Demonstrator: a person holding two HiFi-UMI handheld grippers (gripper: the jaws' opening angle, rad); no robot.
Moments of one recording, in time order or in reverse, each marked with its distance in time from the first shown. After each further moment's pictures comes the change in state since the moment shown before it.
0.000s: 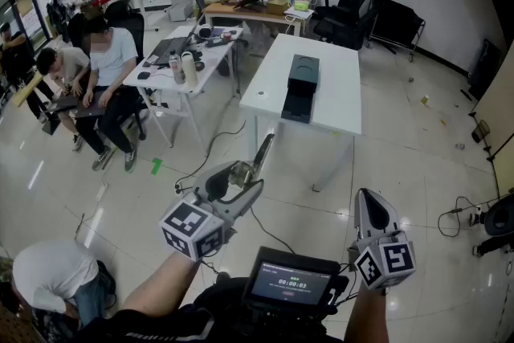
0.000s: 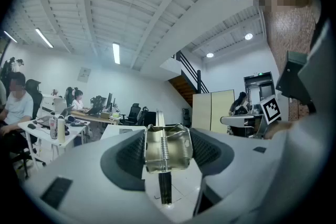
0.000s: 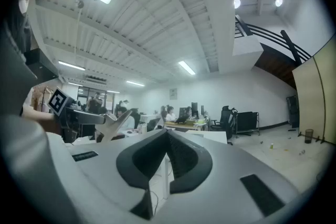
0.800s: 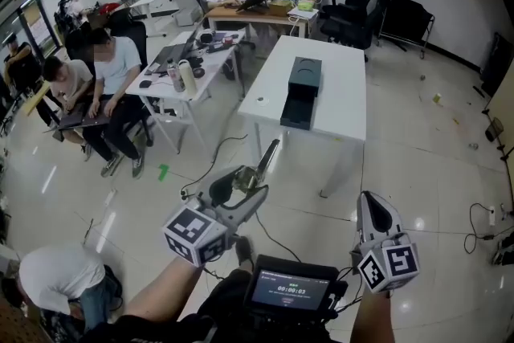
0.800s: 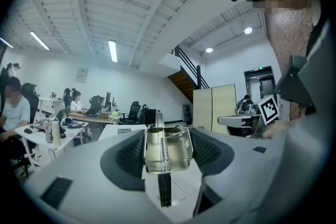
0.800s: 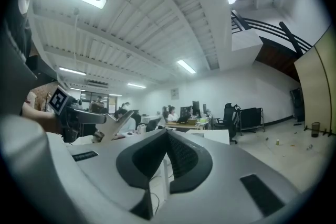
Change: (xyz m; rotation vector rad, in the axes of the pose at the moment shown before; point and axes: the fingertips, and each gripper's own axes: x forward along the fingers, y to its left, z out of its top) left arm 0.099 -0.021 0.000 0.035 0.036 0.007; right arm 0.035 -0.095 -0.014 0.035 -0.003 0.040
